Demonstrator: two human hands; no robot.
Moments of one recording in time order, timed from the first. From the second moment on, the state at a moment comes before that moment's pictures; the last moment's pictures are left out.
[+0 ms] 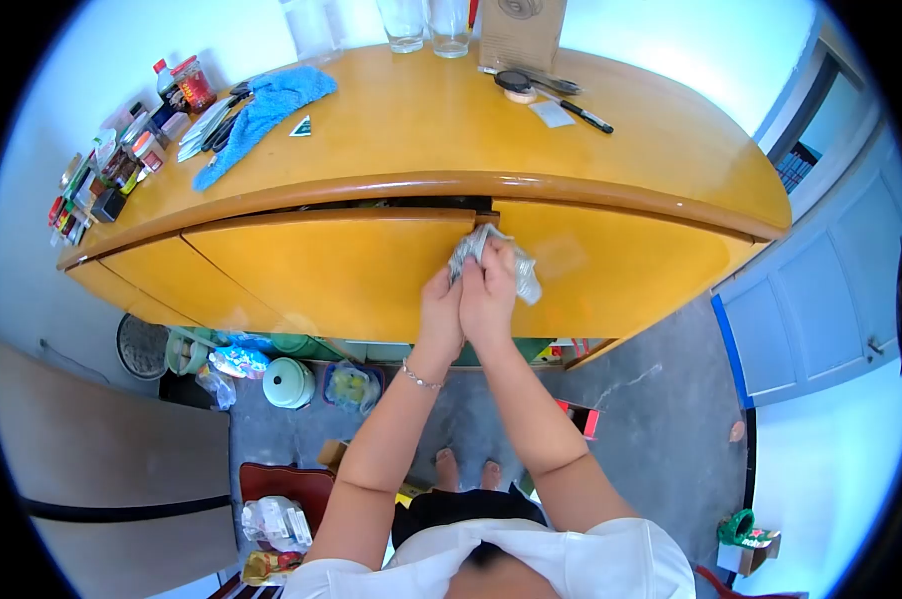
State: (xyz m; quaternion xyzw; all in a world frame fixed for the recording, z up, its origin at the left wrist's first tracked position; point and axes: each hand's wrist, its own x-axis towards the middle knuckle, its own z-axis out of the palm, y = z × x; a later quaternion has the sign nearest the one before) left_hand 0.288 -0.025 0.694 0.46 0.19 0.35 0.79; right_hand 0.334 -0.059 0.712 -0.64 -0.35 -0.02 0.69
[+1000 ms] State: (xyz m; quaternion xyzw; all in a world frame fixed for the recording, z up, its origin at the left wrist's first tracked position) left_hand 0.240 0.020 0.735 0.84 0.23 0.49 -0.03; right_hand 0.323 -0.039 0.758 -0.69 -0.58 -0.32 0.29
